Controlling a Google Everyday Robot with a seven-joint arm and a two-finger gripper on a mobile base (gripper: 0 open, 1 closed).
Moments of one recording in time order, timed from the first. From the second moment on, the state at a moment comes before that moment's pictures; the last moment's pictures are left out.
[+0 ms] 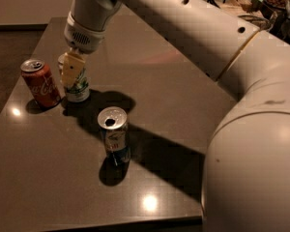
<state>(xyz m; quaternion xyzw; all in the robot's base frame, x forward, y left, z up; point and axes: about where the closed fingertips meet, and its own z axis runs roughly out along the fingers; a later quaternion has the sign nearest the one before) 0.598 0.167 0.913 -0.66 0.71 0.16 0.20</state>
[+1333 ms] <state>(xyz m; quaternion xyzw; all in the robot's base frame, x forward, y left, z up) 0.582 0.179 0.908 -0.67 0.70 0.15 0.20</state>
